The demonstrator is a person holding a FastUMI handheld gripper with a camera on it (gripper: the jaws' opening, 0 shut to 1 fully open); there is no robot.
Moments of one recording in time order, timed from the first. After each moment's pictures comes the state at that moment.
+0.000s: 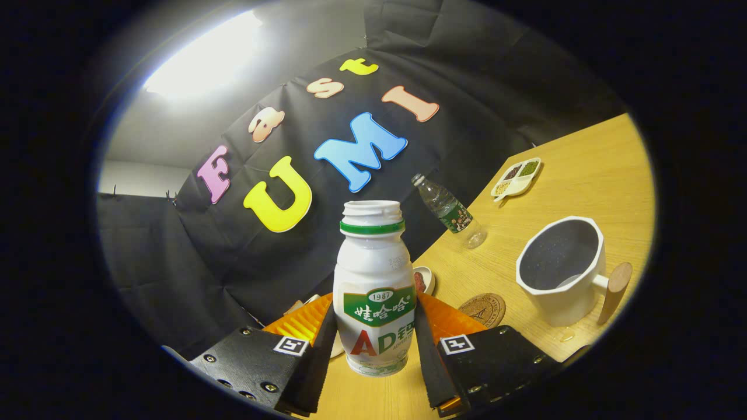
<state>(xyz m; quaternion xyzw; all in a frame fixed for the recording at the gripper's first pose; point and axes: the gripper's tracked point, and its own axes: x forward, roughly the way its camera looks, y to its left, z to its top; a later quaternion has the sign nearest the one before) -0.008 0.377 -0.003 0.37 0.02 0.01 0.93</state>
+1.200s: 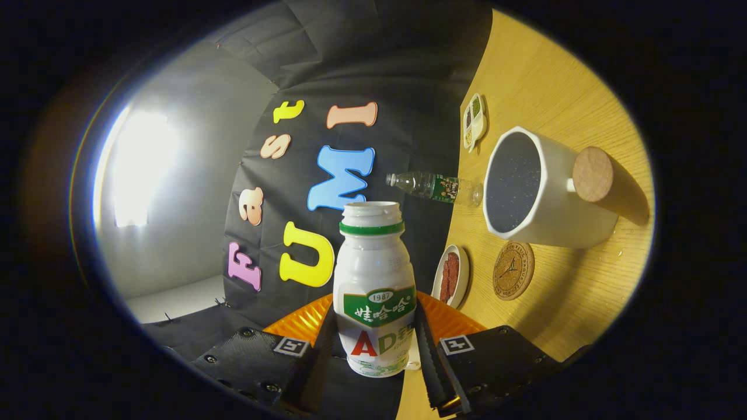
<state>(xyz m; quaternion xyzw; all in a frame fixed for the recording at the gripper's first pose) -0.027 0.370 0.012 0.62 -0.04 0.04 0.78</state>
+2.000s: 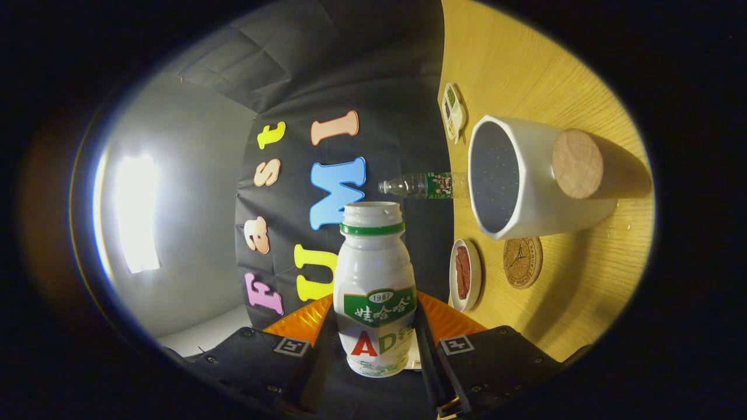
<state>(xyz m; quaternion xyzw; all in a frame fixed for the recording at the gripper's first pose) -0.024 0.360 0.023 0.69 -0.06 0.05 0.72</state>
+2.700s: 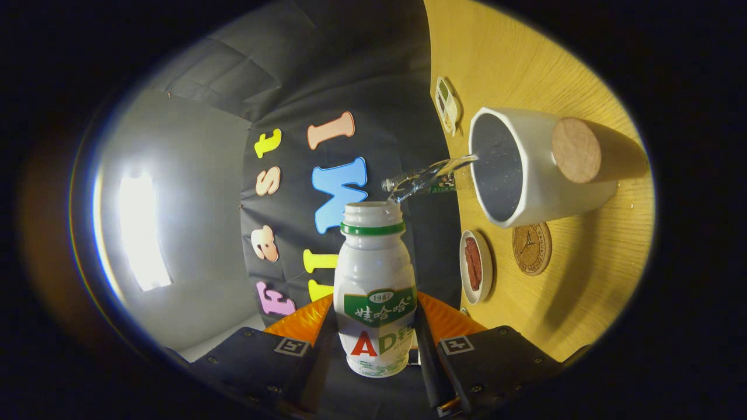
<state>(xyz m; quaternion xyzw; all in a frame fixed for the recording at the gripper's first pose) -0.030 0.361 0.036 0.72 -0.06 0.06 0.69</state>
